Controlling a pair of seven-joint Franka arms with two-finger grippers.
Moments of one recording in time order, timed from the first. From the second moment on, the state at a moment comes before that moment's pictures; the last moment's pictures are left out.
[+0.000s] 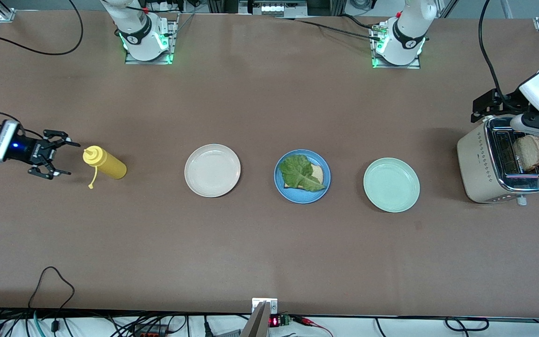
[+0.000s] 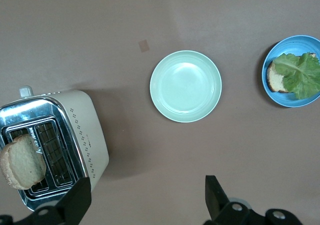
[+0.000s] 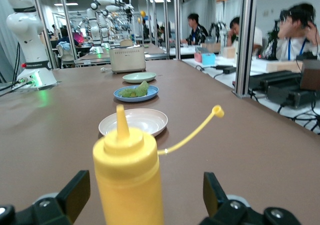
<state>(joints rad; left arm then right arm) 0.05 0.01 -0.06 -1.65 -0.01 1.61 0.20 -0.86 0.73 0.32 -1.78 0.92 1.61 -2.44</state>
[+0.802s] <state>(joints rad) 0.04 0.01 -0.06 -1.65 -0.01 1.61 0.20 -0.82 0.89 0.33 -1.74 0.92 1.55 -2.65</state>
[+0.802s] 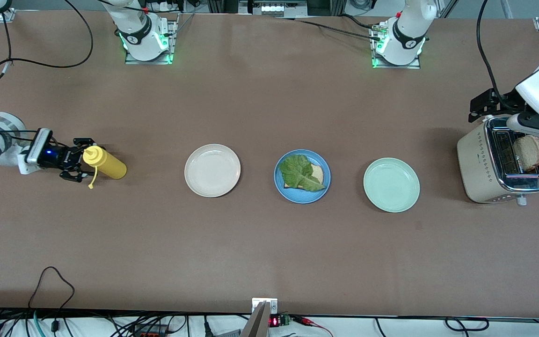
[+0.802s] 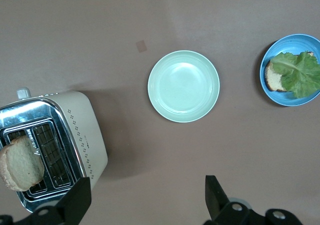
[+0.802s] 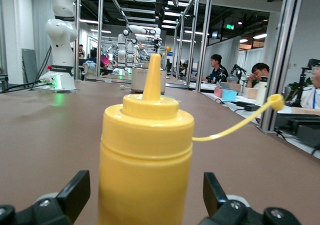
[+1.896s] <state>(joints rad) 0.04 0.01 -0.07 -1.65 -0.01 1.58 0.20 -0.49 0.67 0.36 -1.69 0.93 1.73 -2.30</state>
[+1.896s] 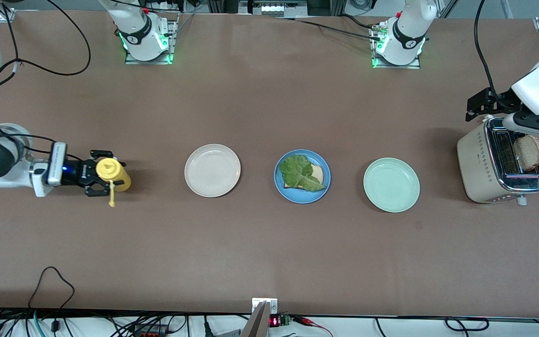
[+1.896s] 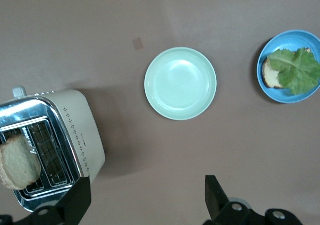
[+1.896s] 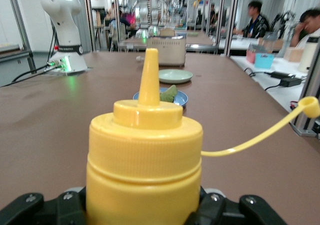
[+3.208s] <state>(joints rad) 0.04 0.02 -0.07 -1.65 -0.01 1.64 0.14 0.31 0.61 0.35 -1.52 -0.33 2.26 -0.80</state>
